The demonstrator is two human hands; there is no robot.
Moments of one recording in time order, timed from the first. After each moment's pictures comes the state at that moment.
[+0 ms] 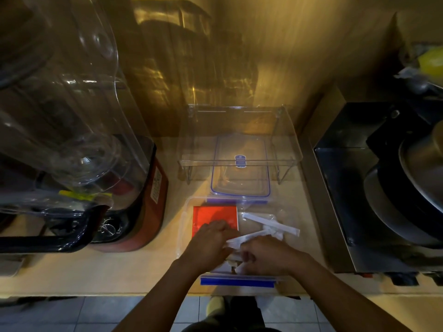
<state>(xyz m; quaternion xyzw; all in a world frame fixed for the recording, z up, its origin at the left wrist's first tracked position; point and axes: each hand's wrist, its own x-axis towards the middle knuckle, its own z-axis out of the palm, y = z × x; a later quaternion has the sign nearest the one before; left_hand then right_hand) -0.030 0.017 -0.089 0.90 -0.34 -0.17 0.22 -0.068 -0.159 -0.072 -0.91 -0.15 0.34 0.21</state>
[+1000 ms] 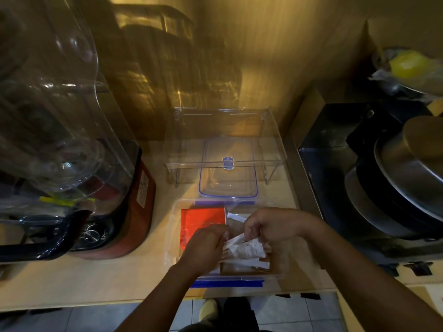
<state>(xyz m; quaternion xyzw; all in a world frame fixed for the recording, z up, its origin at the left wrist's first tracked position) -0.036 -0.002 -0.090 0.88 -0.26 -0.18 0.36 -0.031 -0.201 -0.003 -0.85 -0.13 0.40 0.30</state>
